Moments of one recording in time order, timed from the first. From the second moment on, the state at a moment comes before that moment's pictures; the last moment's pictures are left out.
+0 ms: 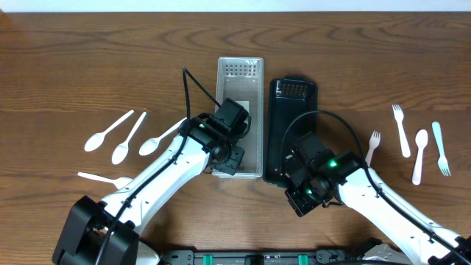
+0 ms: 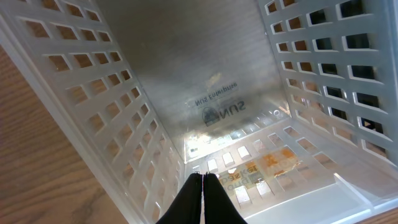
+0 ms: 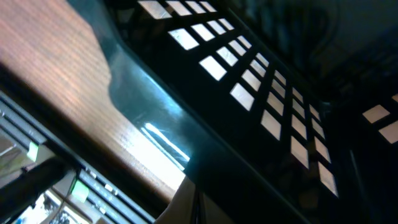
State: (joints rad) left arm -0.62 1.56 1.07 -0.89 0.07 -0.17; right arm 0.58 1.33 0.75 -0.94 -0.30 0.04
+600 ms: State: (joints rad) left arm -0.62 1.56 1.07 -0.96 0.07 -0.17; right arm 0.58 1.33 0.75 -0.84 -0.10 0.16
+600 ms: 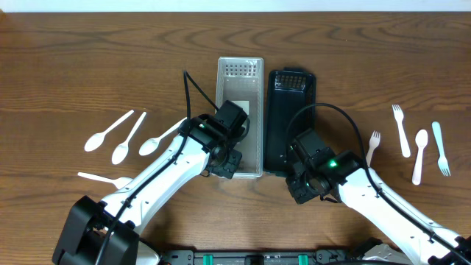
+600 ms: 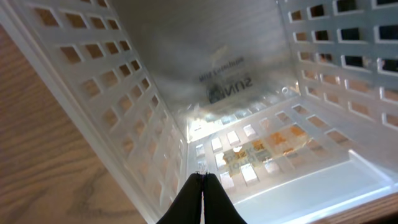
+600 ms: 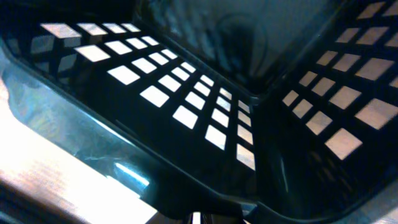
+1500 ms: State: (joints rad) left arm -0.62 1.56 1.09 -0.96 0.01 -0.17; right arm 0.58 1.32 0.75 -0.76 -0.02 0.22
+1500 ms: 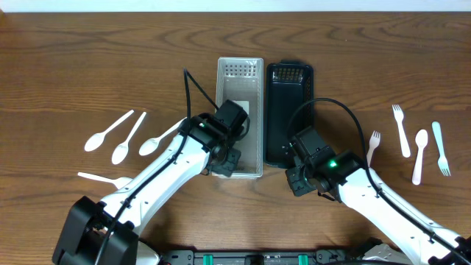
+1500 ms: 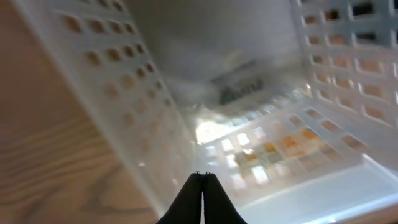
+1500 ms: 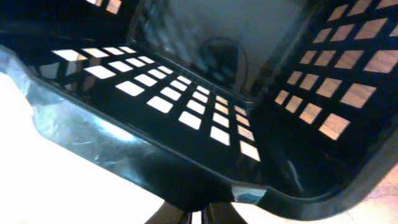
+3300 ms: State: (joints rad) left arm -0.26 1.43 1.20 -1.09 -0.25 -0.30; right arm 0.17 1.76 1.08 -0.38 -0.27 0.11
